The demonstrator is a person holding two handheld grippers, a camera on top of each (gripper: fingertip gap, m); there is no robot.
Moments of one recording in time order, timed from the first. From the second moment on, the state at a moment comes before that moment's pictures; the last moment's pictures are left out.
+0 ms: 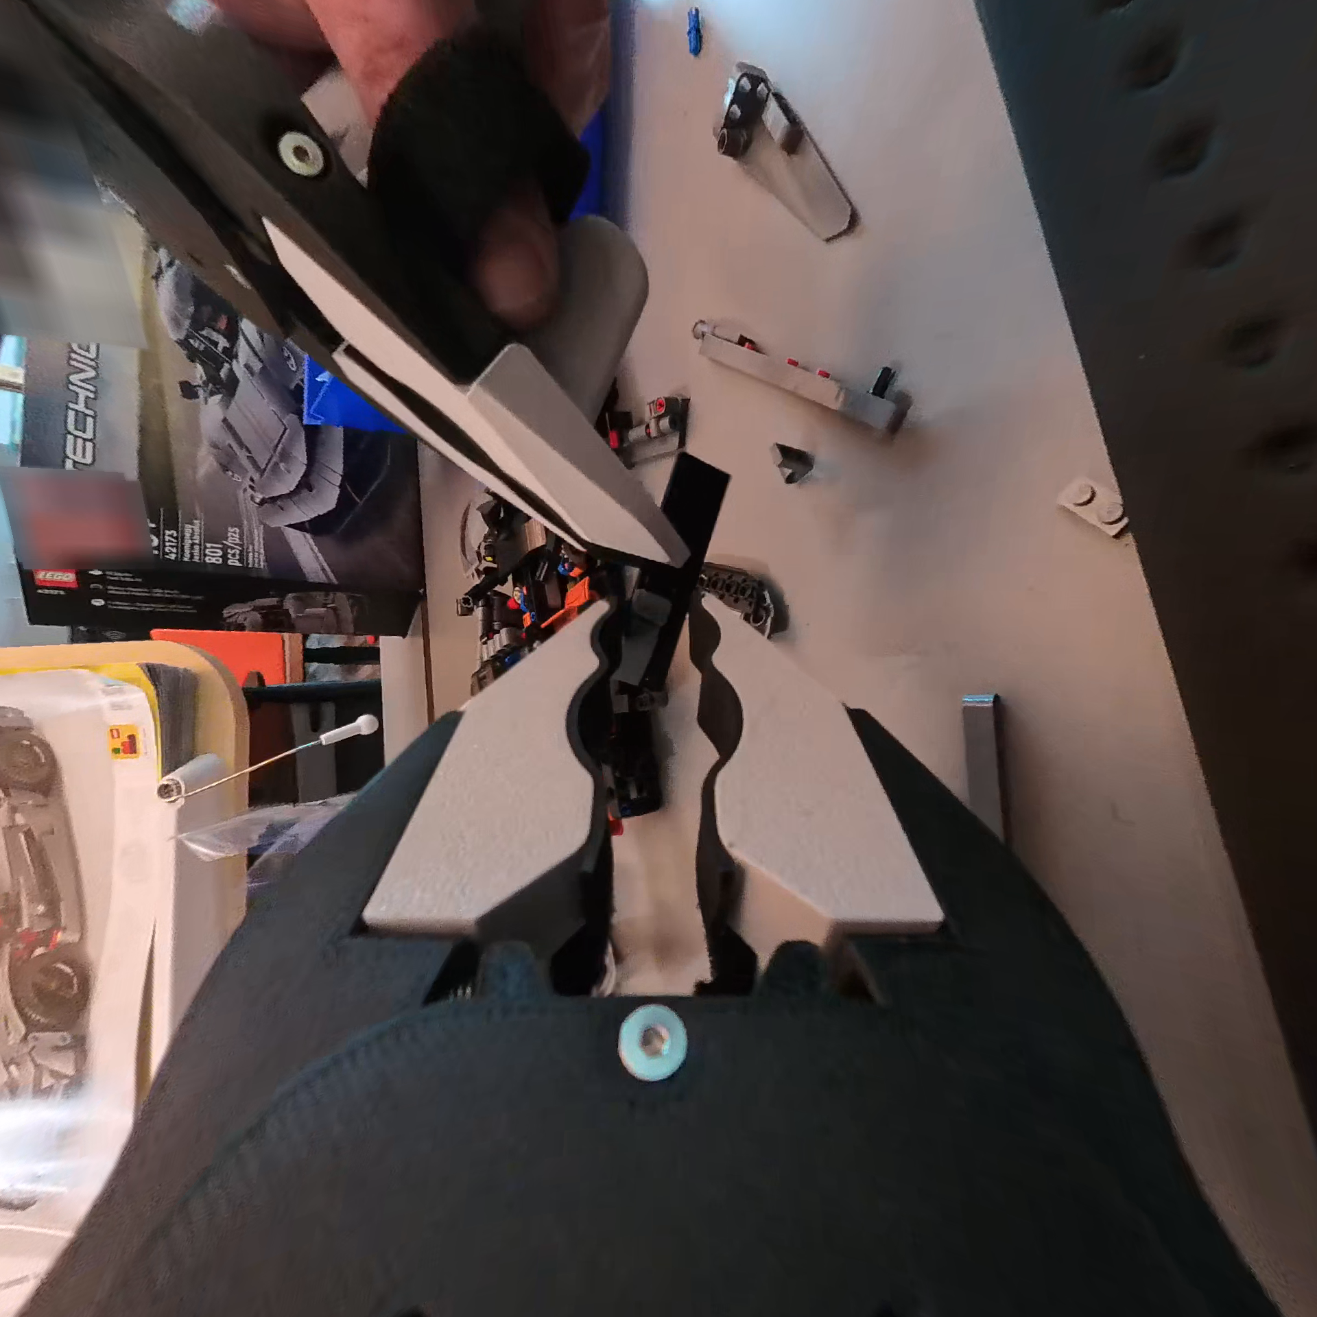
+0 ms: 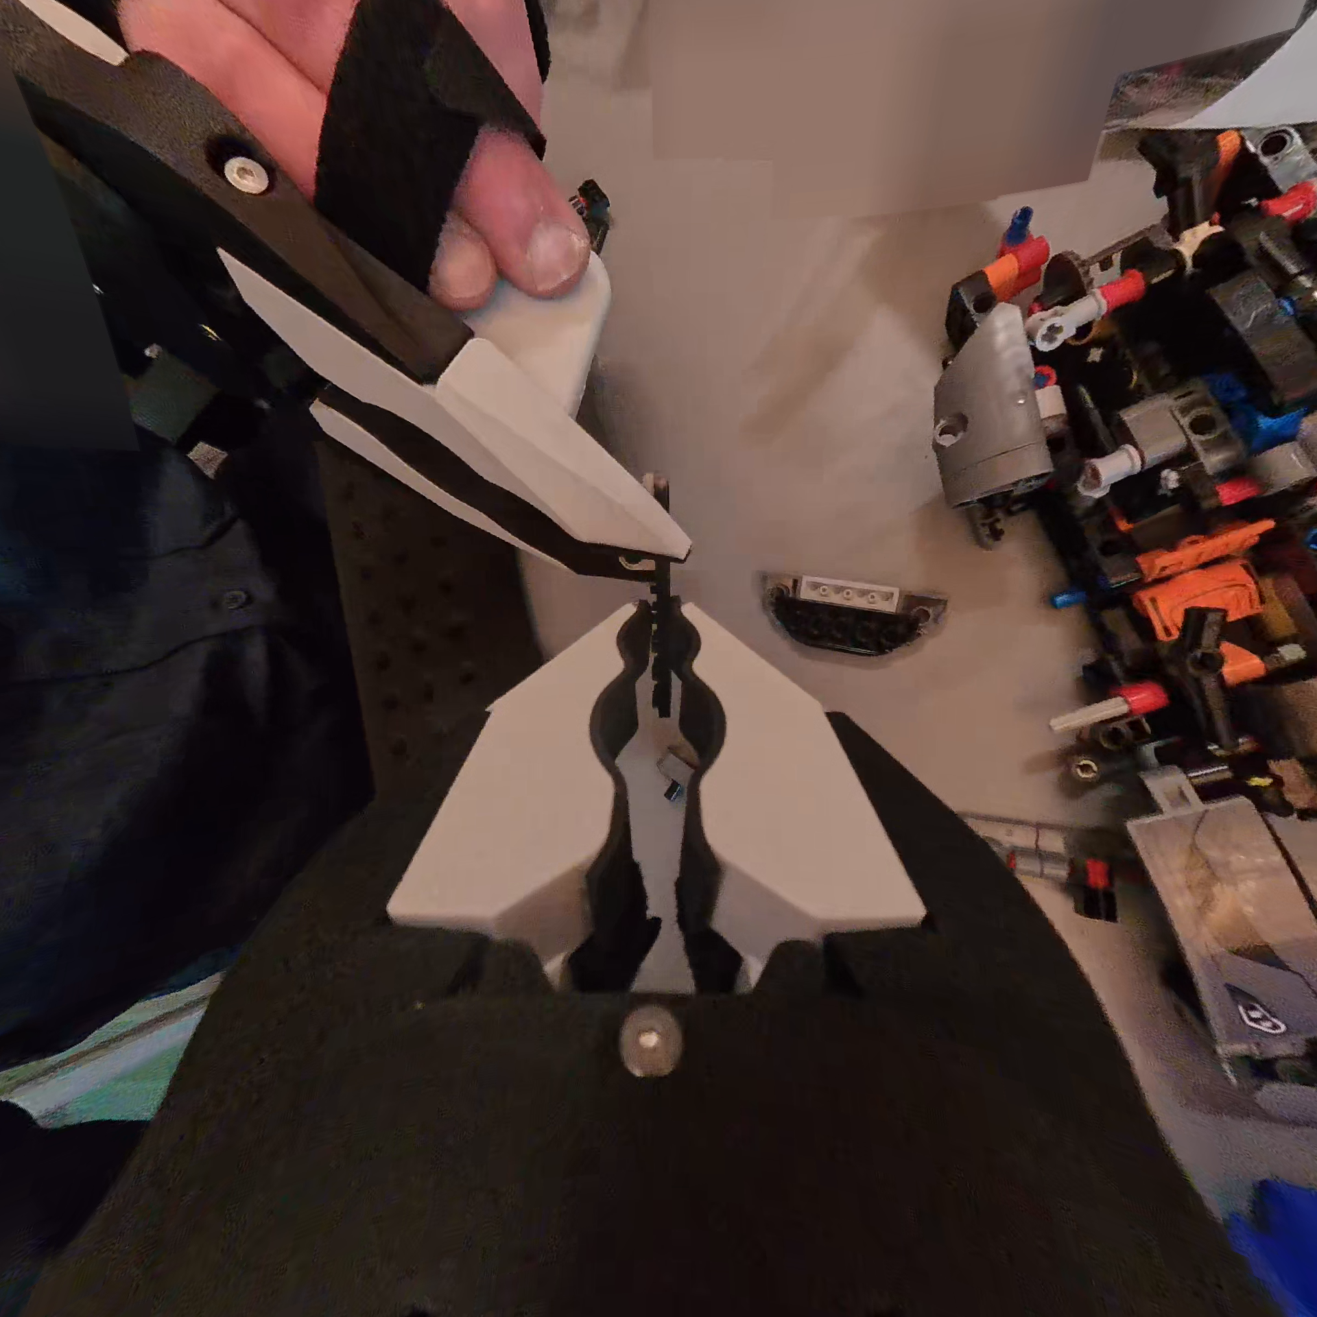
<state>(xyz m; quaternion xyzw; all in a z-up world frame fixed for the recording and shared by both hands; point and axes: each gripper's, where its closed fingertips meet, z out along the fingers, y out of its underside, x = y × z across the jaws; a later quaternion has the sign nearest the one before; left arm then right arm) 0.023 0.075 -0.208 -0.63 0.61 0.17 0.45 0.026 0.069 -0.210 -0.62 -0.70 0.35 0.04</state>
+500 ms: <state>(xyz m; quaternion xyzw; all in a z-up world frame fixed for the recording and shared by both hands) 0.019 0.073 -0.255 -0.72 0.58 0.07 0.37 0.023 0.074 -0.256 -0.60 -0.76 0.22 0.12</state>
